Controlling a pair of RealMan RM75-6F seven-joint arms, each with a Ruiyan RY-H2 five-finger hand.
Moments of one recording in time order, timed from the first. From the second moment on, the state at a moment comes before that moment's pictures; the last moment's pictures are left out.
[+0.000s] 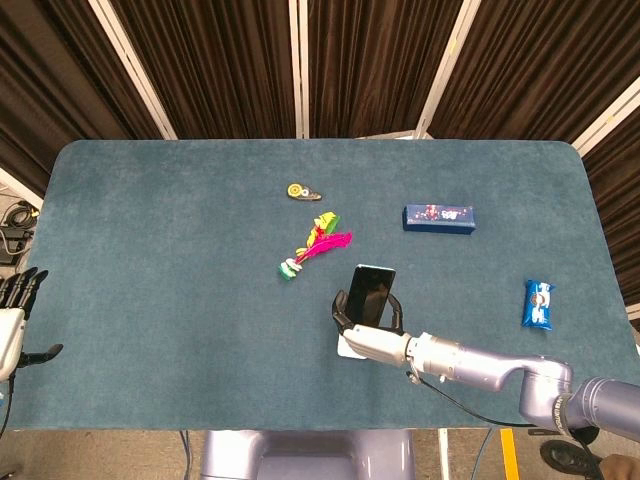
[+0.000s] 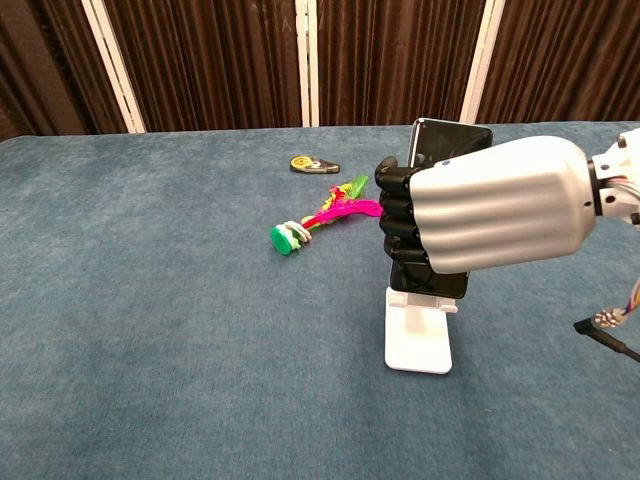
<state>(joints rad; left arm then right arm) -0.14 -1.02 -0.06 -1.75 1.30 1.34 0.17 0.90 -1.18 0.07 -1.61 -2.08 0.71 -1.20</state>
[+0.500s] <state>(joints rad) -0.15 -1.03 -0.07 -1.75 1.28 1.33 0.17 0.88 -1.22 0.09 -1.61 -2.04 0.64 -1.28</state>
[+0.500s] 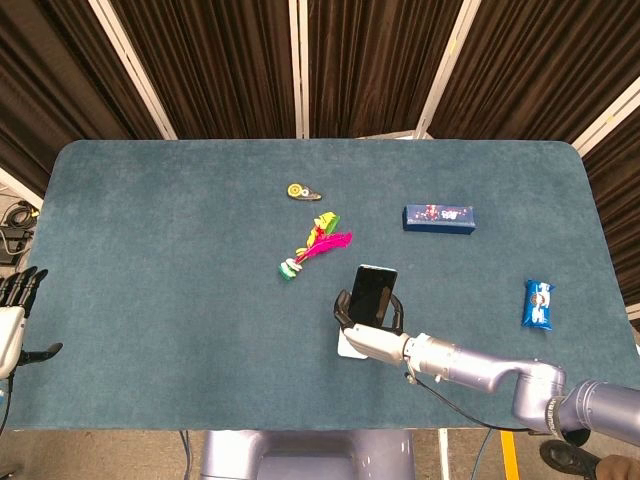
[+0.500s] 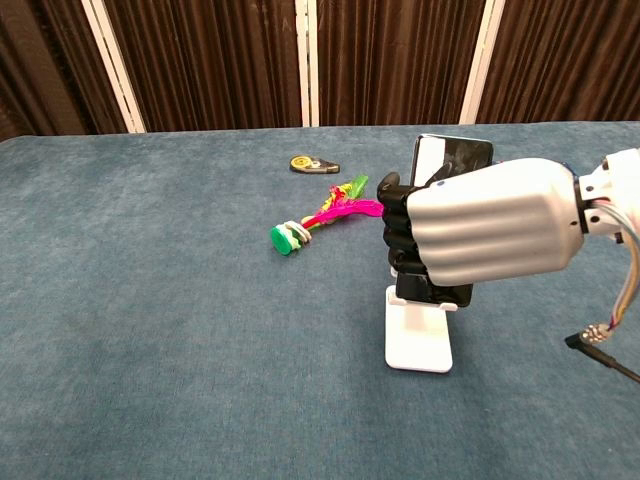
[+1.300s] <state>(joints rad) -0.15 -1.02 -0.07 -1.74 1.28 1.33 0.16 0.87 -1.25 0.12 -1.64 -2.00 0.61 -1.34</state>
